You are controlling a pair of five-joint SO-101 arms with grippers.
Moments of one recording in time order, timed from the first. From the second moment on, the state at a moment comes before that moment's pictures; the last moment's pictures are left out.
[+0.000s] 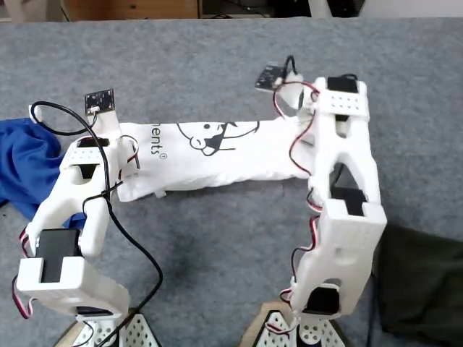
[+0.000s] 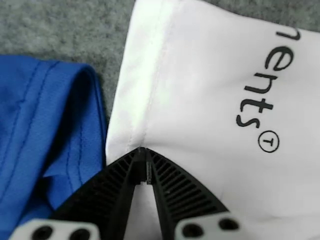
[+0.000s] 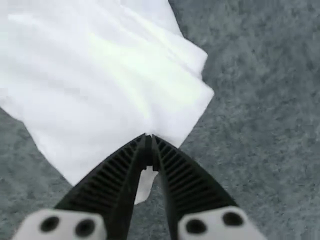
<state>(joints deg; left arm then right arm) -7.1 3.4 32.5 41.4 0.0 1.5 30.5 -19.1 74.3 60.6</state>
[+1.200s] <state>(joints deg) -7.1 3.4 32.5 41.4 0.0 -15.3 23.3 -15.8 73.8 52.9</state>
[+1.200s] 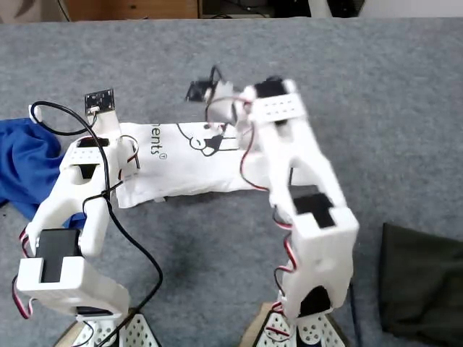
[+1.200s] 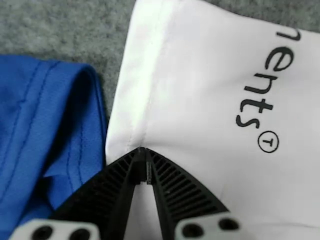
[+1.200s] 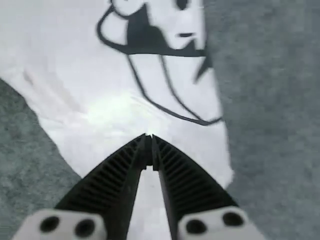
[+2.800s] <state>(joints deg) -8.7 43.3 -25.5 83.6 -7.0 1.0 20.2 -24.7 95.3 53.9</state>
